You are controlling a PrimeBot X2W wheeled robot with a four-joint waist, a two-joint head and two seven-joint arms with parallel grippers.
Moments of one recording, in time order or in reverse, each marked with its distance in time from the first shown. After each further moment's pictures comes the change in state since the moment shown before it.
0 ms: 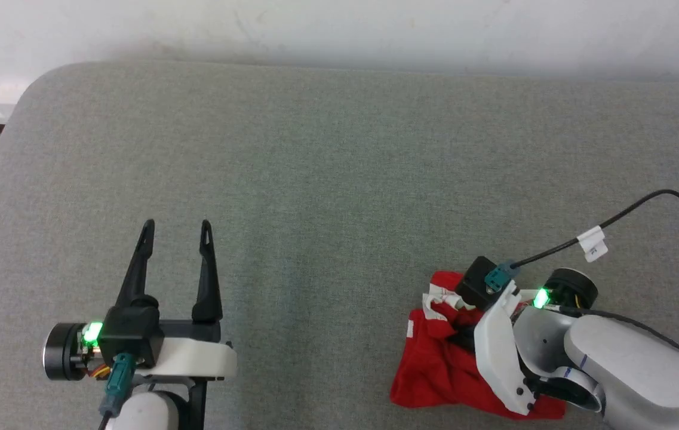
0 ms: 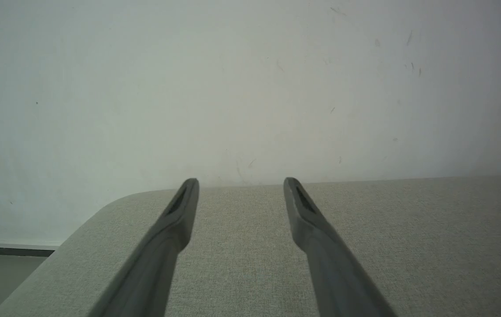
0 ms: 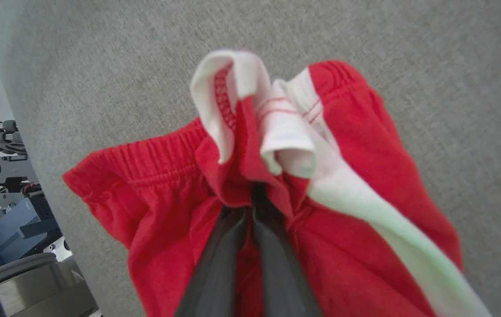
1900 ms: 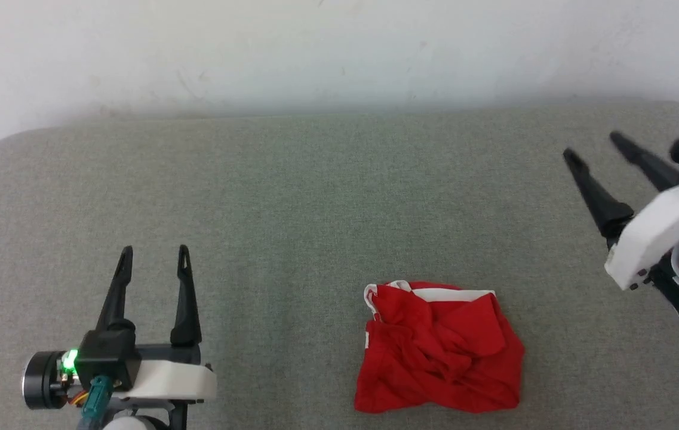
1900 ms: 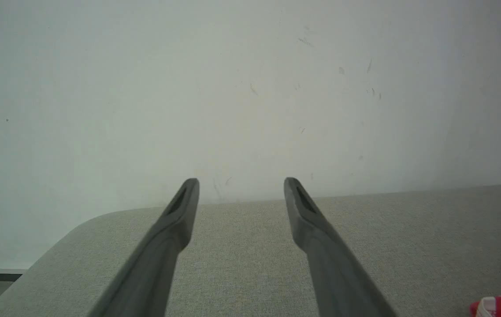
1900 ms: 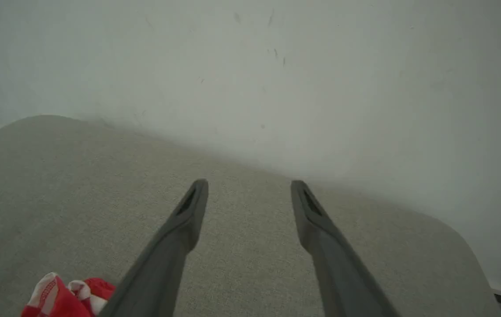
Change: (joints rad) left arm 0.075 -0.004 0.072 -0.018 -0.005 -0.031 0.000; right arm 0.255 0.141 -0.924 -0.273 -0.380 0.000 -0.213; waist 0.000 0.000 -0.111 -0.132
